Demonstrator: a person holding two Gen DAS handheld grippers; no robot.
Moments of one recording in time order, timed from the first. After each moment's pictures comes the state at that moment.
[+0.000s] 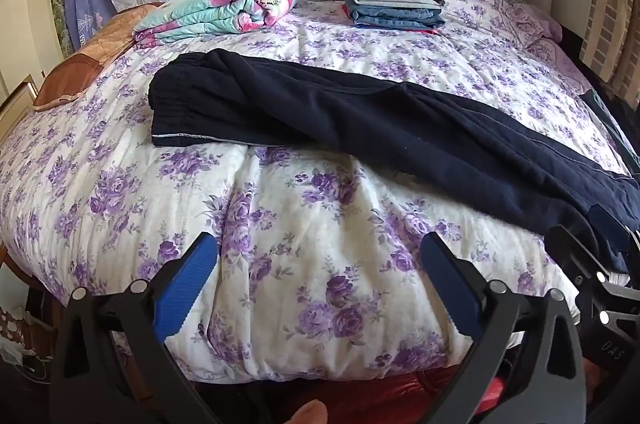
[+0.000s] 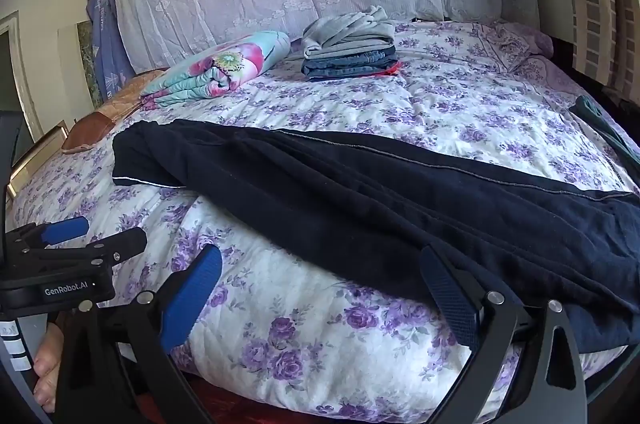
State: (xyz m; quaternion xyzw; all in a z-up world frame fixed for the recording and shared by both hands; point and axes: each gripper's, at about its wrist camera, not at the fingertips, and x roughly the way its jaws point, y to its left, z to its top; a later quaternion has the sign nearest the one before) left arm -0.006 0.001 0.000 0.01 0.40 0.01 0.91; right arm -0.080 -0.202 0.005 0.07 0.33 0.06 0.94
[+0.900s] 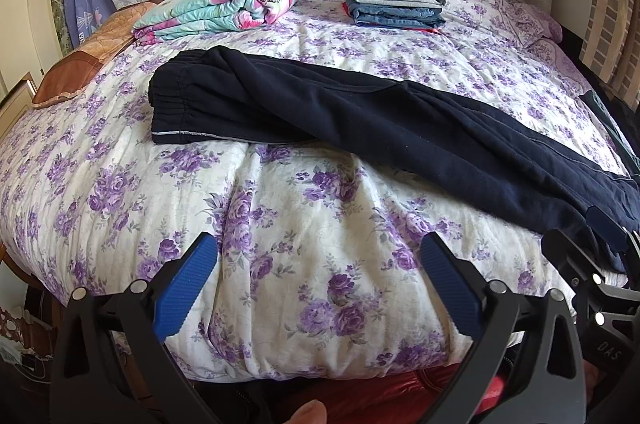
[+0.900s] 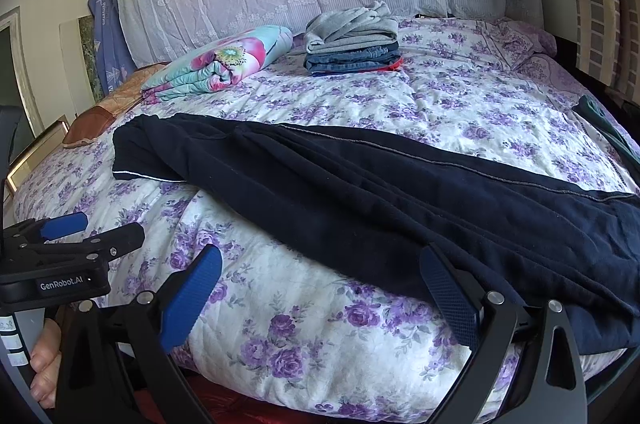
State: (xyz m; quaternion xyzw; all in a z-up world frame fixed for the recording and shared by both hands) left arm -0.007 0.001 0.001 0.01 0.41 0.01 0.91; right arm -0.081 -0.197 0.002 0.07 0.33 0.06 0.94
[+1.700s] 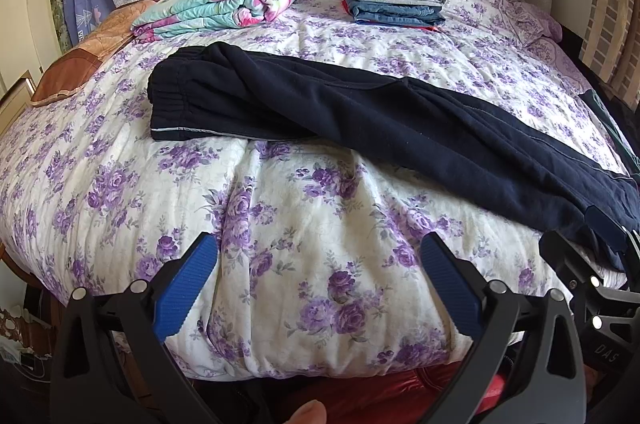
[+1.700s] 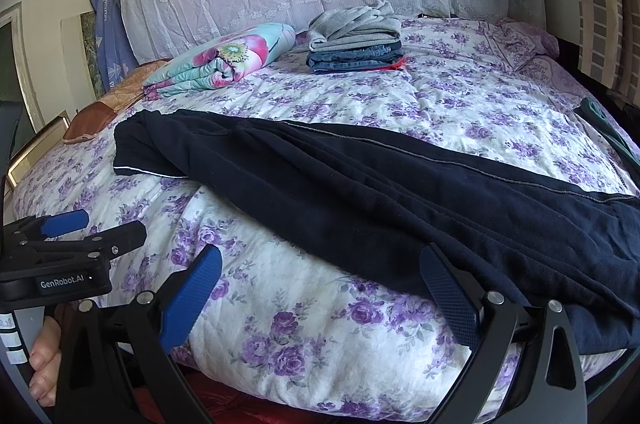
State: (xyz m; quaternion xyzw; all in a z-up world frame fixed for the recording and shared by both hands) left arm -0.008 0.002 -0.003 0.01 0.41 0.00 0.91; right arm -0.080 -0.194 0.000 0.06 0.33 0.06 0.94
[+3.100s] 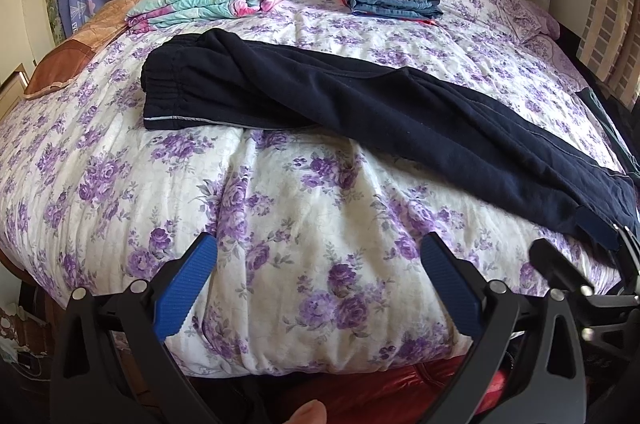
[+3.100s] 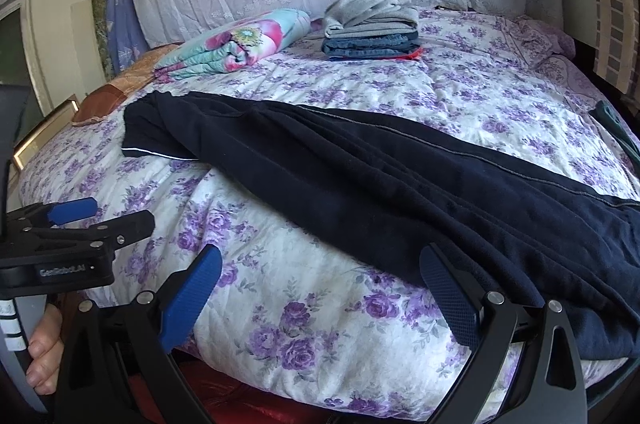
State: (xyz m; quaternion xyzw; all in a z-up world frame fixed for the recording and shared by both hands) left arm -0.008 0.005 -0.011 -0.01 0.42 0.00 0.91; right arm -0.078 -0.192 0.000 0.05 0.34 0.10 0.93
